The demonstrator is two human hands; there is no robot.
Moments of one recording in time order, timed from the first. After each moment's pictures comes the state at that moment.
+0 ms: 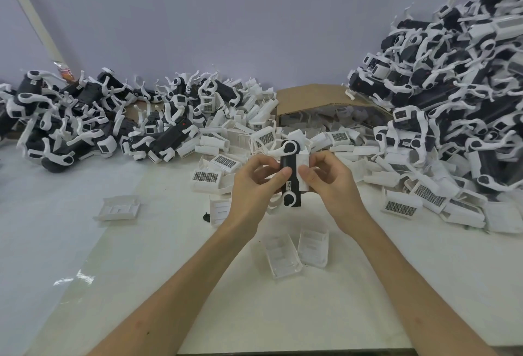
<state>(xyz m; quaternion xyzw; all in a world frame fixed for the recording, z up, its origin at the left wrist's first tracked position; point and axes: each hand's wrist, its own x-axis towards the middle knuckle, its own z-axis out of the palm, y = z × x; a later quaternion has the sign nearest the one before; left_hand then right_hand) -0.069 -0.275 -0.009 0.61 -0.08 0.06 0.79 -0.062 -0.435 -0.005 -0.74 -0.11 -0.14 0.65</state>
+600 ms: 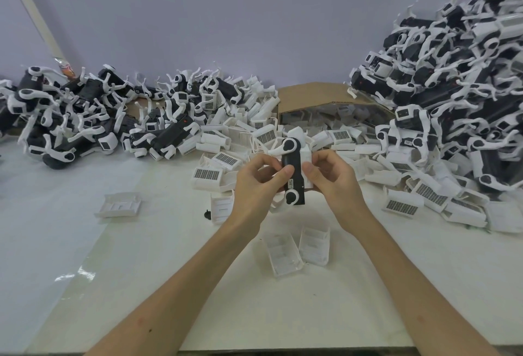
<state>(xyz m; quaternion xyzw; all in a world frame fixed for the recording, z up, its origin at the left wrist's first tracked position) -0.072 -0.277 -0.007 0.62 -0.08 0.06 0.78 -0.062 -0.434 -0.004 -0.72 -0.10 -0.13 0.67</state>
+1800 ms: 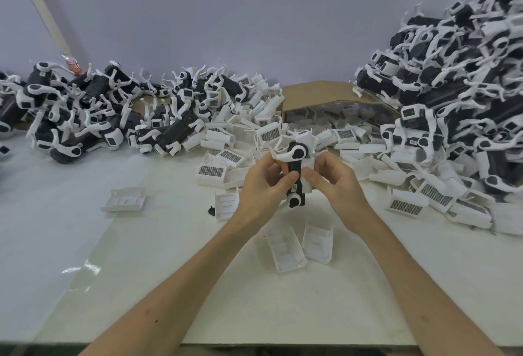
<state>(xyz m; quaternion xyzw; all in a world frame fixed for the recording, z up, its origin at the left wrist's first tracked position) -0.070 -0.275 -0.015 0.67 -0.17 0.09 0.72 -0.061 -0.439 -0.009 -0.76 -0.18 -0.11 0.62</state>
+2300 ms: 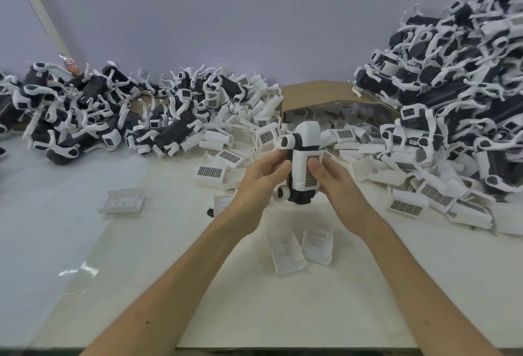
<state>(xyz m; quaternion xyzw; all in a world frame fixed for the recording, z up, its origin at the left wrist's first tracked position) -0.067 -0.267 -0.003 0.61 -0.20 -0.03 0.77 -0.067 -0.435 0.000 -0.72 -0.17 -0.03 0.67</state>
